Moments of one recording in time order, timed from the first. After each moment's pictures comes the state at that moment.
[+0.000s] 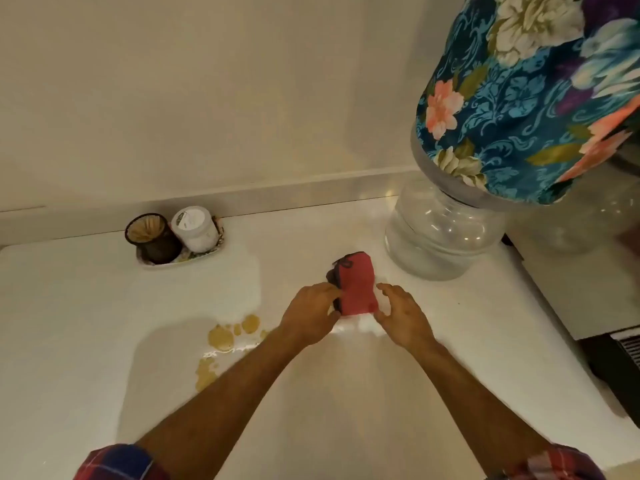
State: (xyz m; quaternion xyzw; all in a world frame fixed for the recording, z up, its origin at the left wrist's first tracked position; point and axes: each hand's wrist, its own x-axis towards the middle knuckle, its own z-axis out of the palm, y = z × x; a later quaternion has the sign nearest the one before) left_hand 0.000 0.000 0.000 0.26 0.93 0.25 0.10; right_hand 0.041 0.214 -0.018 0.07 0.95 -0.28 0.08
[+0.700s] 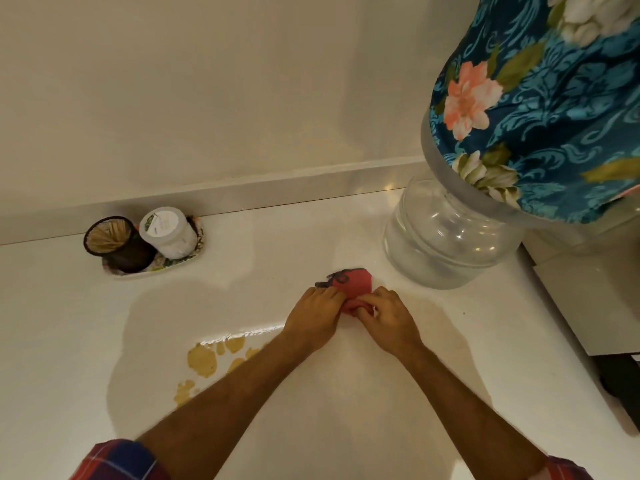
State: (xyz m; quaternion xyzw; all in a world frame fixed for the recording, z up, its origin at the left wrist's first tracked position) left_hand -0.039 0.026 -0.042 0.31 0.93 0.17 0.07; right_hand 0.000 0.202 -0.035 0.06 0.93 -0.34 0.09
